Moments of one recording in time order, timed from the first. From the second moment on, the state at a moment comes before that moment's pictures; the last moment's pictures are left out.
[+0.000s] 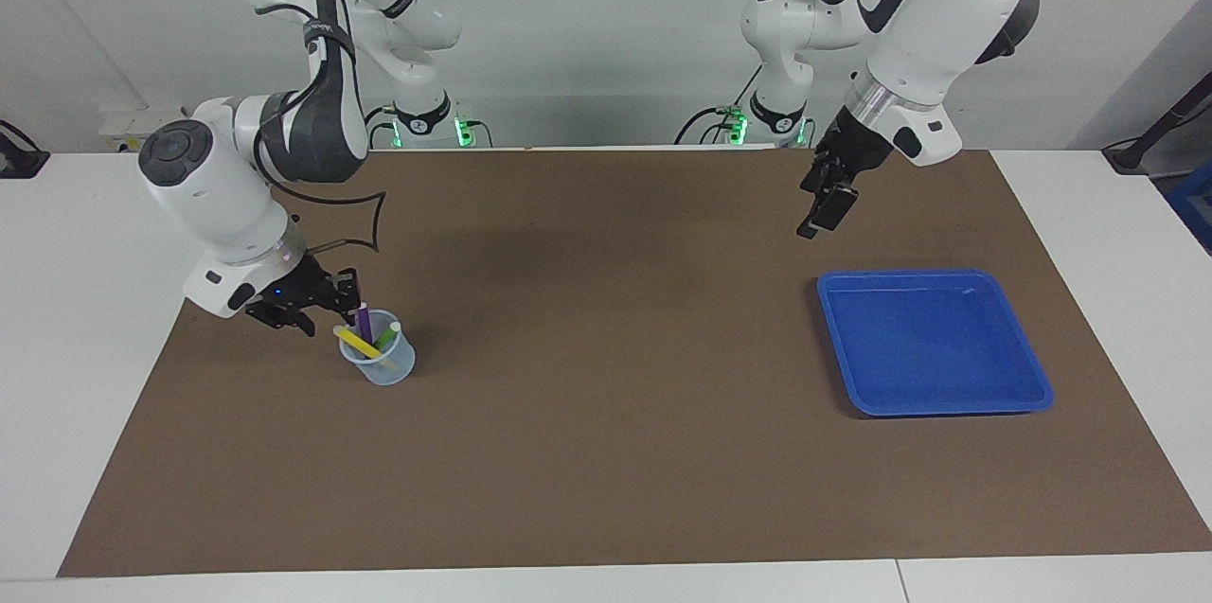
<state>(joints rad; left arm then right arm) -0.11 -0.03 -0.16 -1.77 -0.24 1.84 -1.50 -0.14 0.29 0.12 -1.70 0.02 1.99 -0.25</state>
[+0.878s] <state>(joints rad) -0.28 -0.03 -0.16 -1.82 -0.25 2.04 -1.91 -0.14 0.29 0.12 -1.79 0.03 2.07 -0.24</state>
